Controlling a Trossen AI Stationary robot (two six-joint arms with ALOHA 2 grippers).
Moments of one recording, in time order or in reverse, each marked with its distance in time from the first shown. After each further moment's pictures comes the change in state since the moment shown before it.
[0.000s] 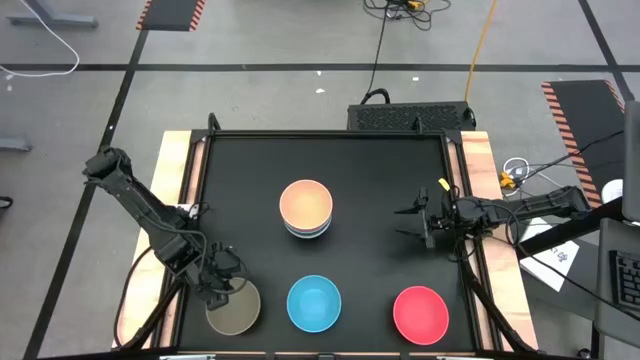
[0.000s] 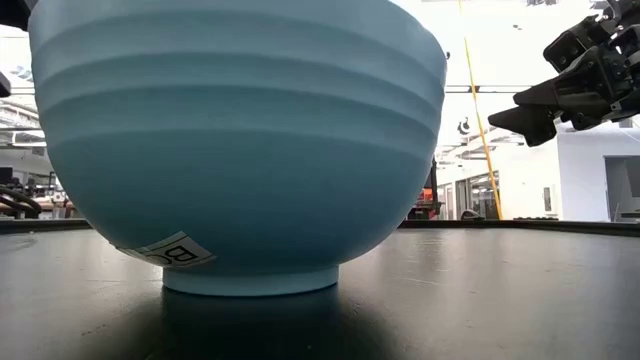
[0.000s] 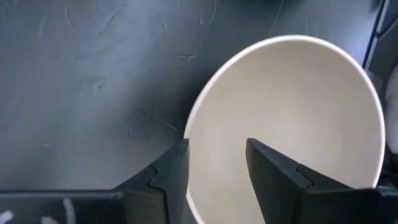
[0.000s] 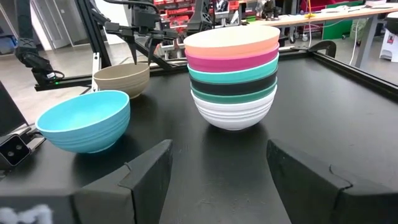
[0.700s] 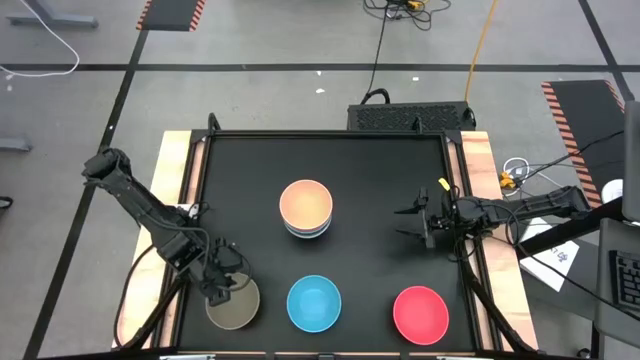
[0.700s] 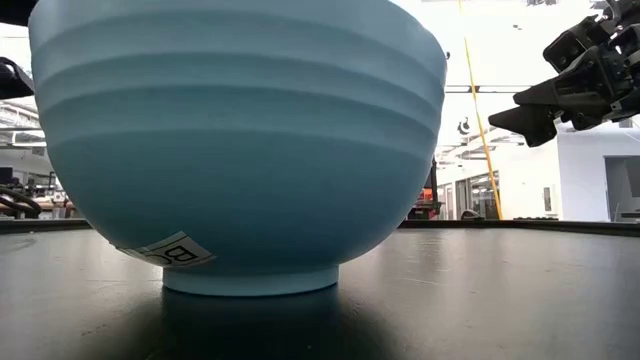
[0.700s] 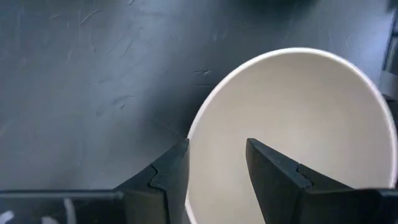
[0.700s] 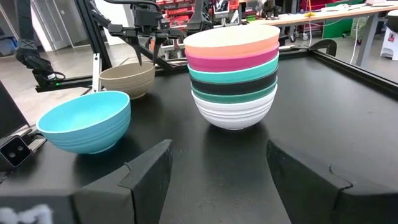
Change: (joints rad) left arm 0.039 -0.003 0.000 -0.023 -0.032 0.102; right arm 0.000 0.000 0.000 0.000 -0.001 0.009
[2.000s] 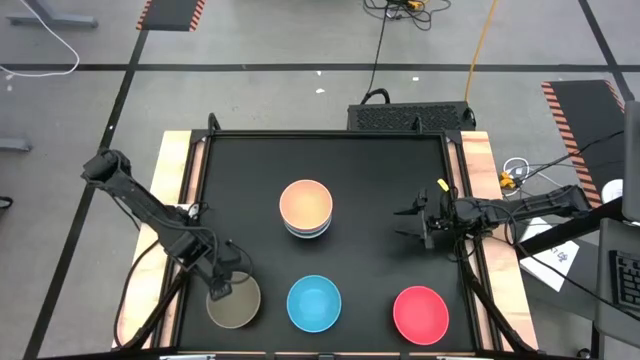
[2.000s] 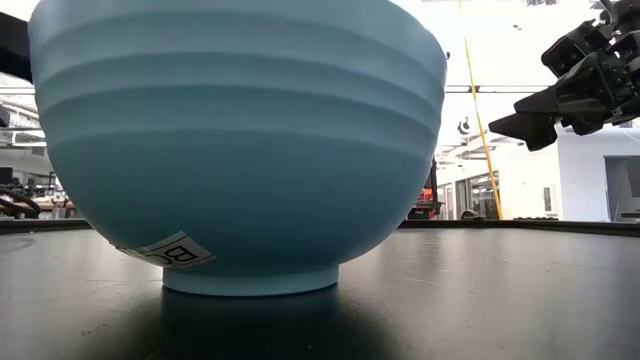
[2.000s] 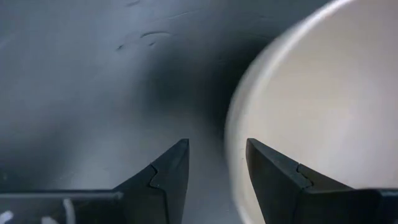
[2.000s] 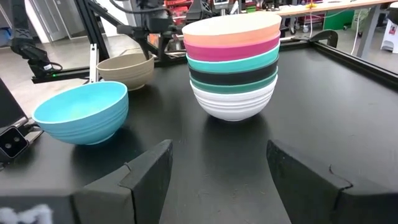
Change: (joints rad) left arm 0.052 0.011 -0.074 -0.039 0.147 -0.118; right arm 0.000 0.026 0.000 -0.011 -0.002 0.000
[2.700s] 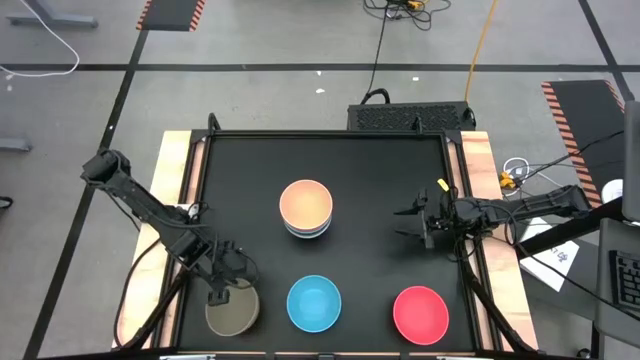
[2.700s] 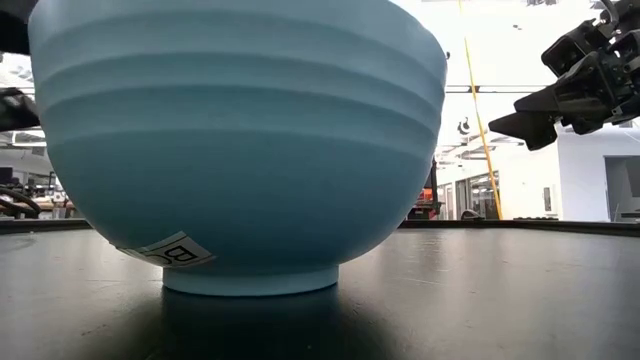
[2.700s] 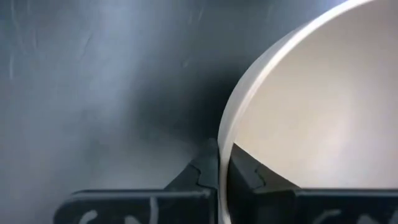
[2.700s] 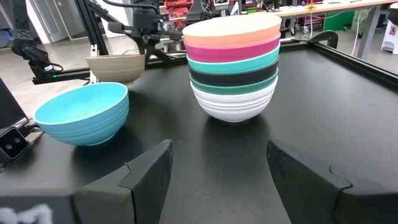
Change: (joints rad) left arm 0.020 -0.005 -0.021 0.190 -0.007 0.319; right arm 0.000 0.000 0.000 0.004 -0.001 0.000
